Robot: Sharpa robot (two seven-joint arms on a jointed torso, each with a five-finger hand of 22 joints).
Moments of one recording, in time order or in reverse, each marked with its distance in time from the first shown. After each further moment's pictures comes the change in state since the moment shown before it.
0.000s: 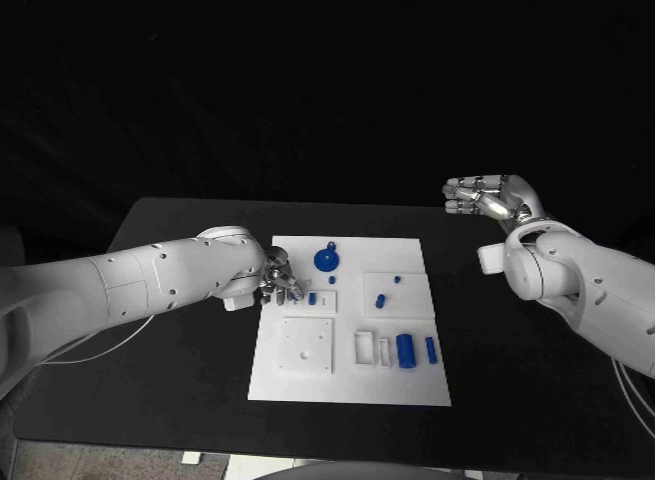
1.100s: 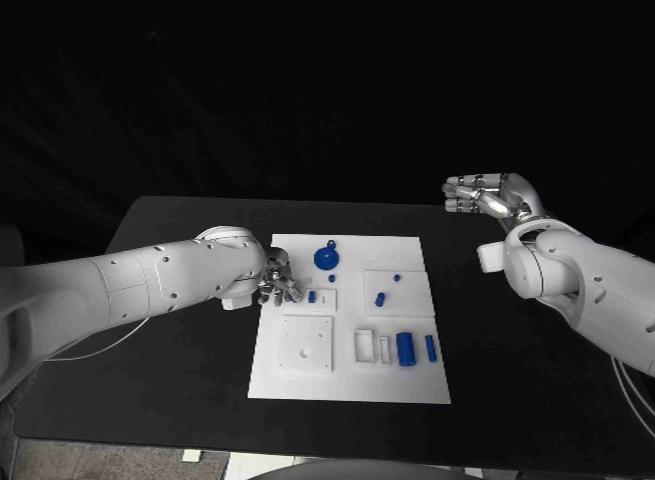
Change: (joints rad) left arm -0.008 0.003 0.000 -0.003 -0.072 0.019 0.009; left_hand 0.007 0.001 0.001 0.000 -0.004 0.003 0.003 -0.012 -0.002 0.000 0.000 0.000 -0.001 0.000 0.000 0.000 -0.002 0.000 -0.004 0.004 0.000 0.000; right arm 0.000 0.002 0.000 -0.001 0.000 0.001 -0.001; right_hand 0.000 0.000 0.000 0.000 -0.001 0.000 0.000 0.000 0.000 0.000 0.000 0.000 -0.001 0.000 0.000 0.000 0.000 0.000 0.000 0.000 0.000 0.000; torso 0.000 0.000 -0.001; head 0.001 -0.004
